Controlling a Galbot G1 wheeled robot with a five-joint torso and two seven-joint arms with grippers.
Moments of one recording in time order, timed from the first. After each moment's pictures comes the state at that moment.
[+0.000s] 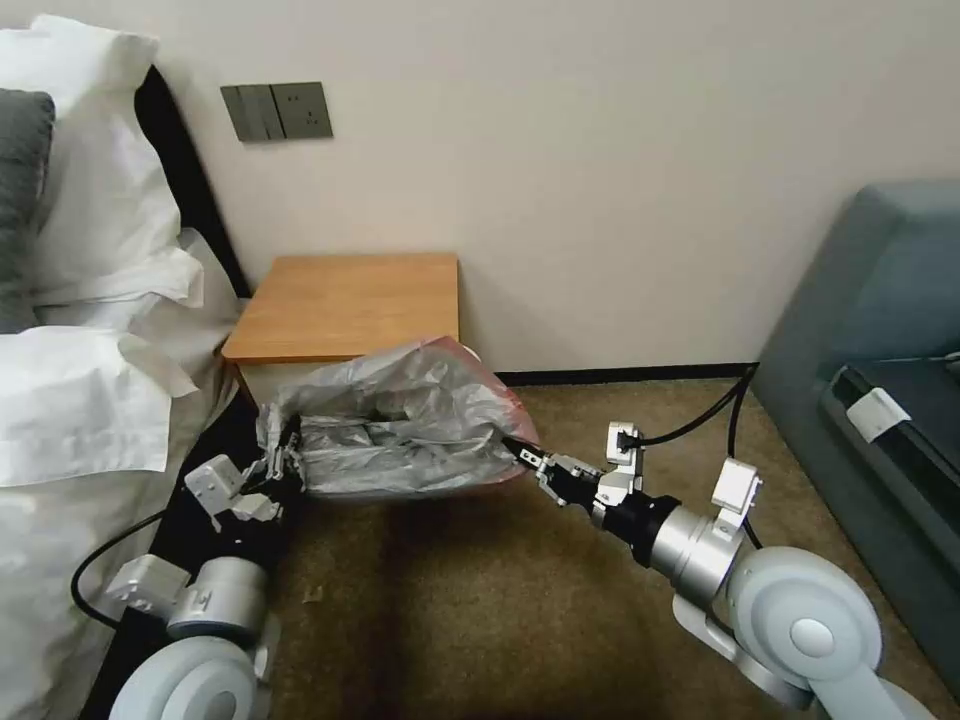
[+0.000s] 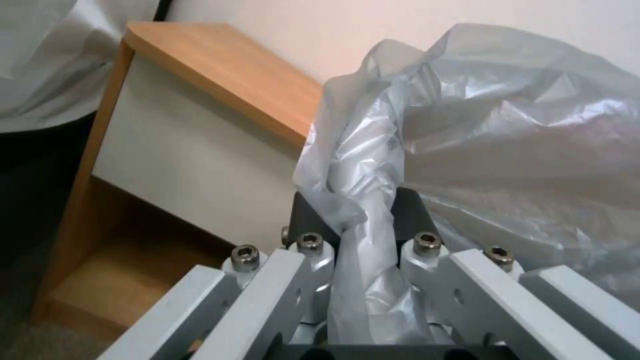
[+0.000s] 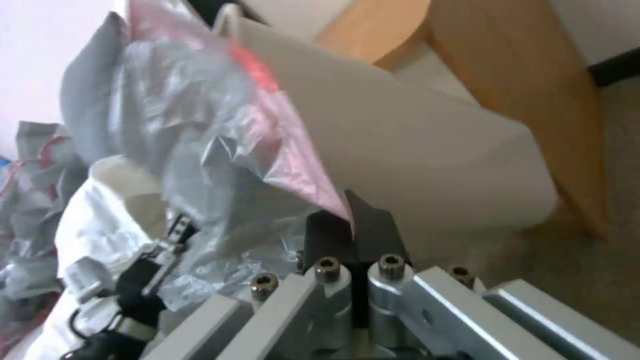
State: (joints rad) left arm 1.68 -1.34 -0.64 -2.34 -0.83 0.09 -0.19; right arm -1.34 1.08 0.35 2.32 1.32 -0.58 0.18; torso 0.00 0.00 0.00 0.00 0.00
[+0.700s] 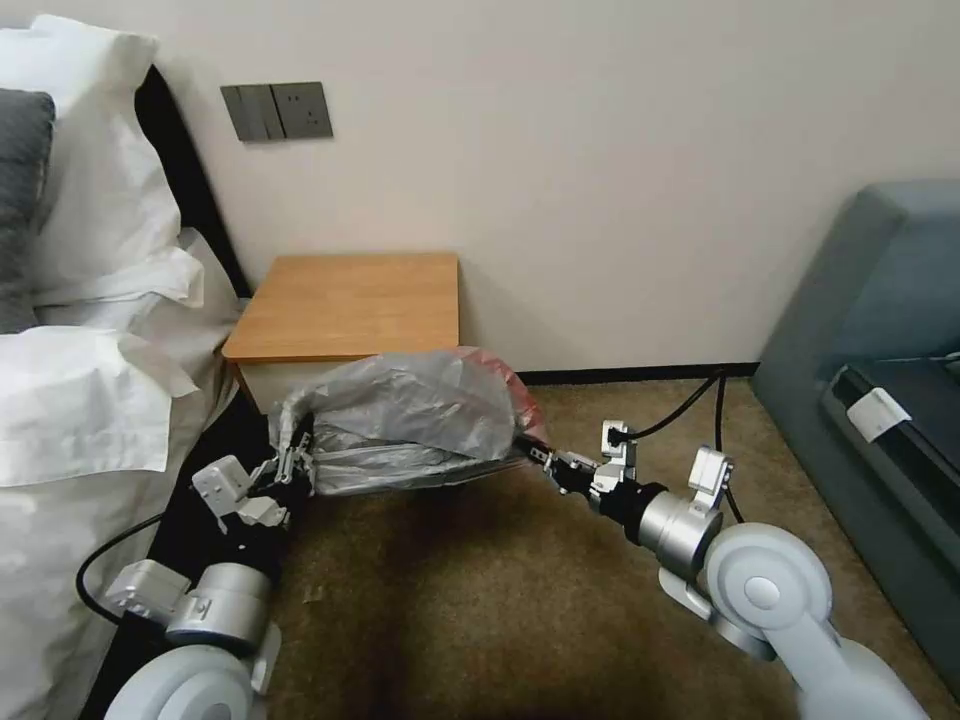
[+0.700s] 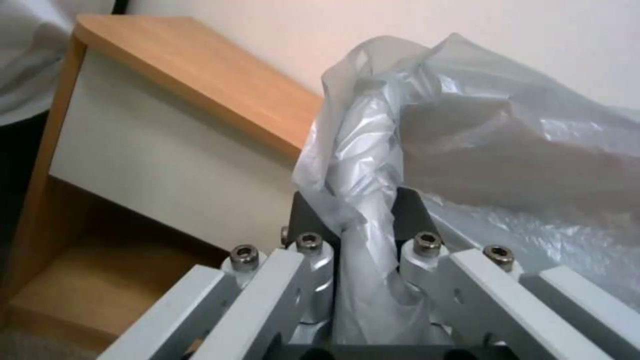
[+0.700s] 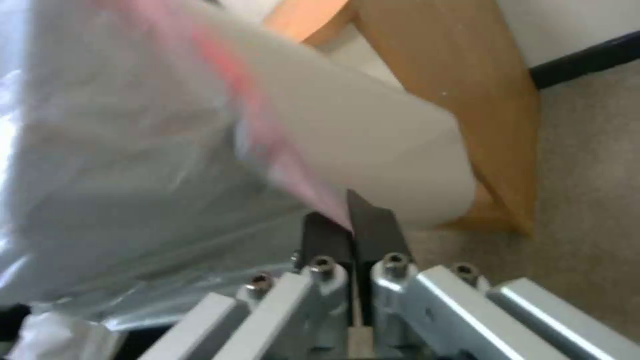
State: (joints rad) left arm 1.70 -1.33 -0.64 -2.36 -0.83 0.11 -0.12; right arm -1.30 1.06 0.32 2.19 1.19 -0.58 0.11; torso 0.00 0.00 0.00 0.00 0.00
